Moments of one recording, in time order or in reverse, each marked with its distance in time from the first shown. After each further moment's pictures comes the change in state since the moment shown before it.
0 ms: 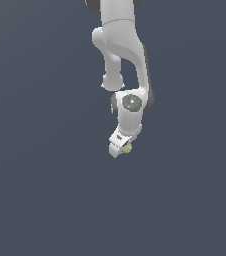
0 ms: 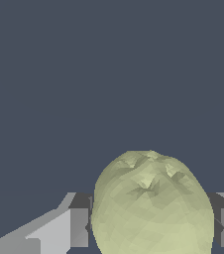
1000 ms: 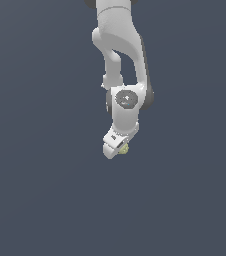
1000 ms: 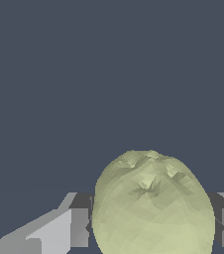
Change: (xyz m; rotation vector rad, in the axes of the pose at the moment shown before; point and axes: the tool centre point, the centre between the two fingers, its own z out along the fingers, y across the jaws) arm 0.000 0.032 -0.036 0.001 0.000 -0.001
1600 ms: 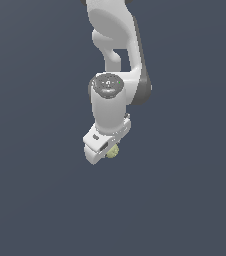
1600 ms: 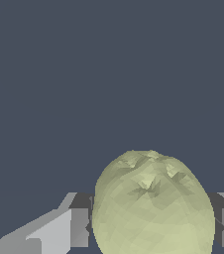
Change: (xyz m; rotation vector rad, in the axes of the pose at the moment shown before) arm 0.000 0.076 -0.083 0.000 0.001 0.001
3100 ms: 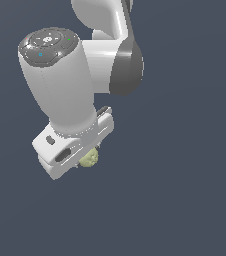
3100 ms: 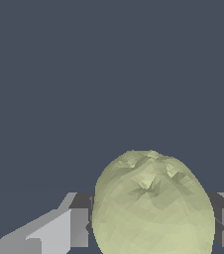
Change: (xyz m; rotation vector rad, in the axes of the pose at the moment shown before) arm 0.004 0.102 -0.104 0.000 -0.002 0.000
